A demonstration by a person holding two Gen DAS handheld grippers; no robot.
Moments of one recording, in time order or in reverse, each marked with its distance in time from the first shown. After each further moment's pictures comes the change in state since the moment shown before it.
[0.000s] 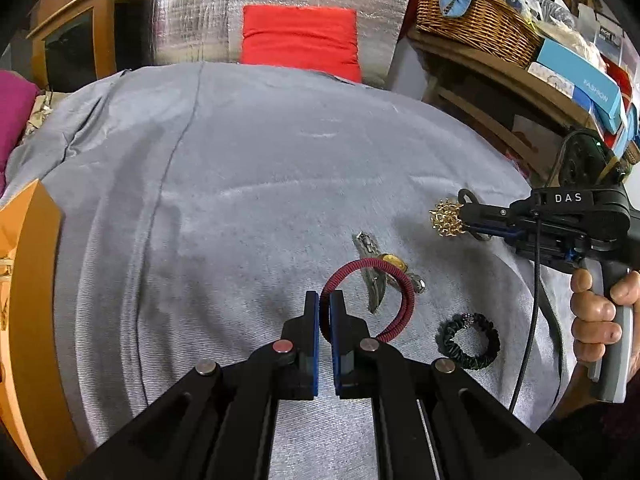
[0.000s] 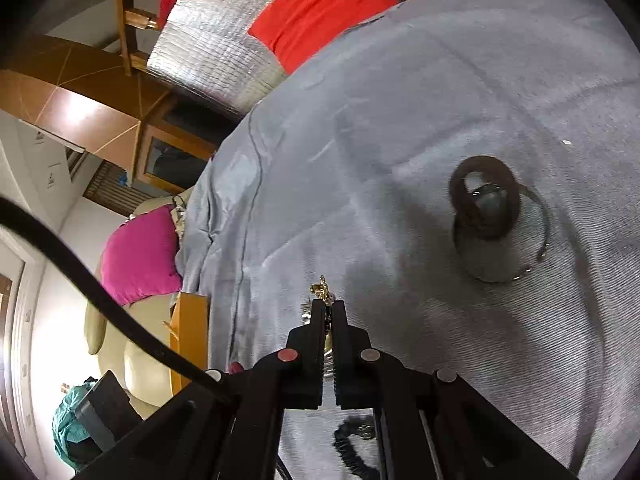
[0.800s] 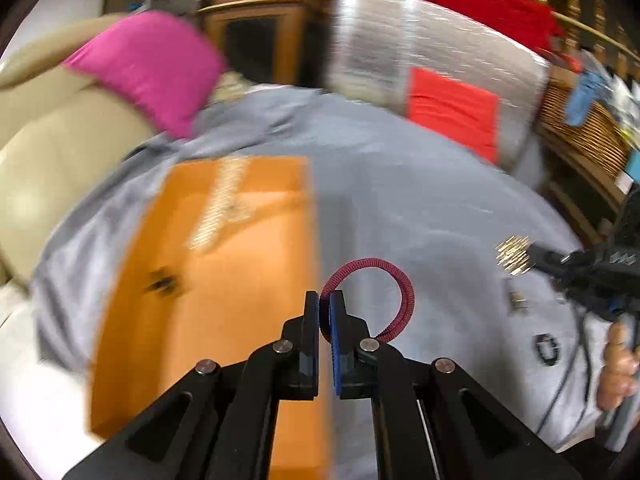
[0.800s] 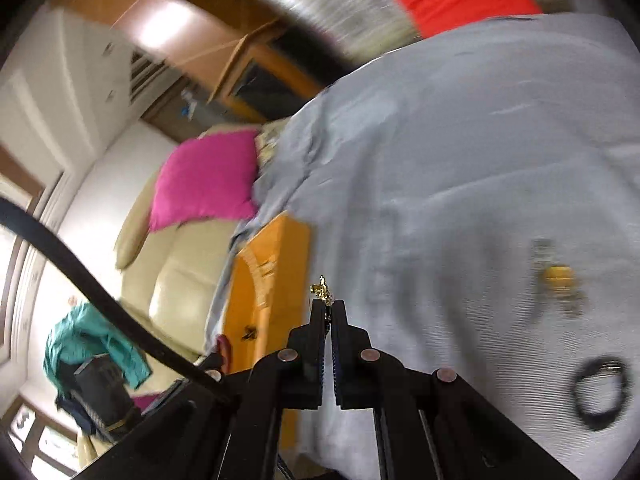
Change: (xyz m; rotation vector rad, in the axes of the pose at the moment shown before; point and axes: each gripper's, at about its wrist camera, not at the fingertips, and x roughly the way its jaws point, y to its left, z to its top) left arm -0.161 0.144 -0.076 -0.350 -0.155 0.355; right arm 0.048 0.180 -0.078 -0.283 0.122 0.152
